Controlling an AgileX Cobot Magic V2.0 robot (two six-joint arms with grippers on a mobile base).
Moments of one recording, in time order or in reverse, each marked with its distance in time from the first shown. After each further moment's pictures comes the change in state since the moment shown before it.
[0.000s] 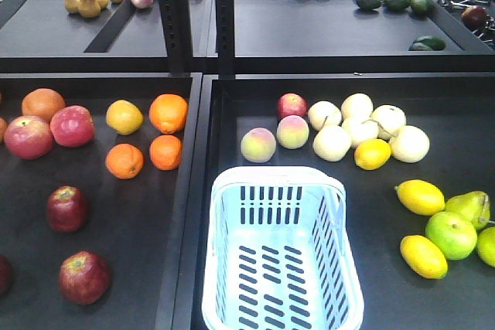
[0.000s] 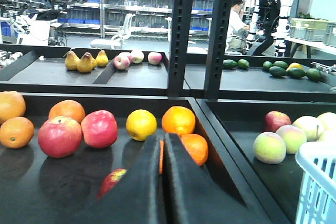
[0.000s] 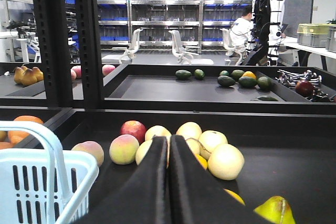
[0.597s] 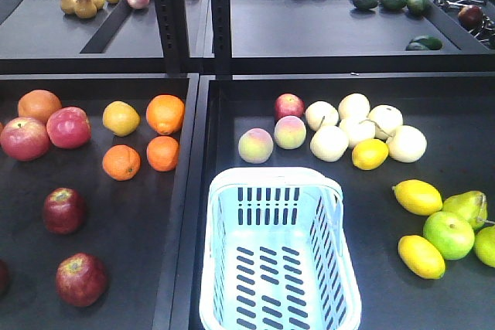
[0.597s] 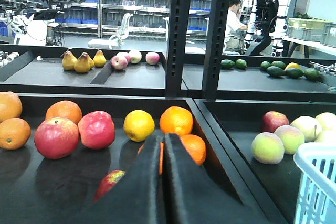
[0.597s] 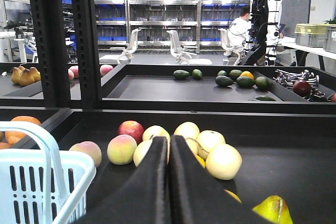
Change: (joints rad) left arm 0.000 0.000 0.000 0.000 0.000 0.000; right arm 0.000 0.000 0.000 0.000 0.000 0.000
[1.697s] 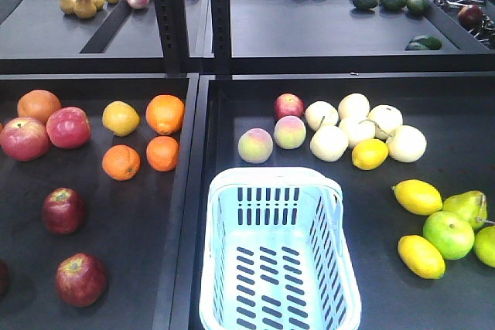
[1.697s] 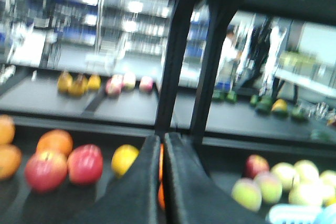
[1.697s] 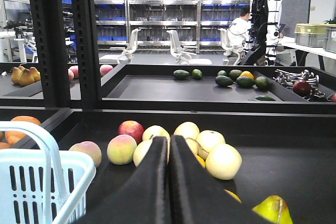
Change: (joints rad) left arm 0.000 0.144 -0.377 -0.001 0.217 -0.099; right arm 0.000 0.000 0.000 0.000 0.000 0.000
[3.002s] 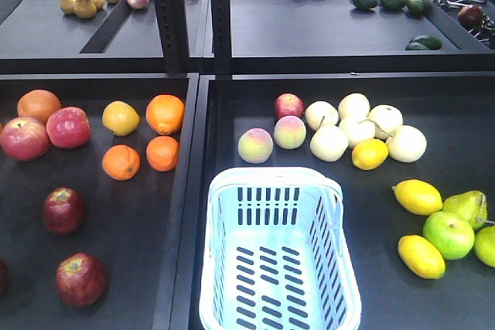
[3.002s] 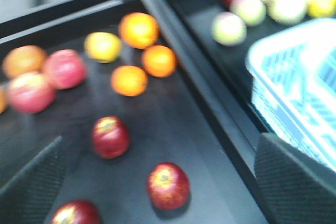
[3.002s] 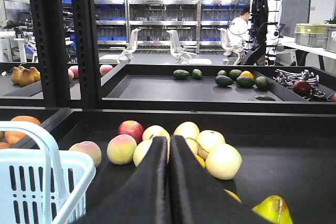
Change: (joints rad) left arm -0.001 0.566 -0.496 -0.350 0.583 0.740; right arm 0.000 0.000 0.000 0.000 0.000 0.000
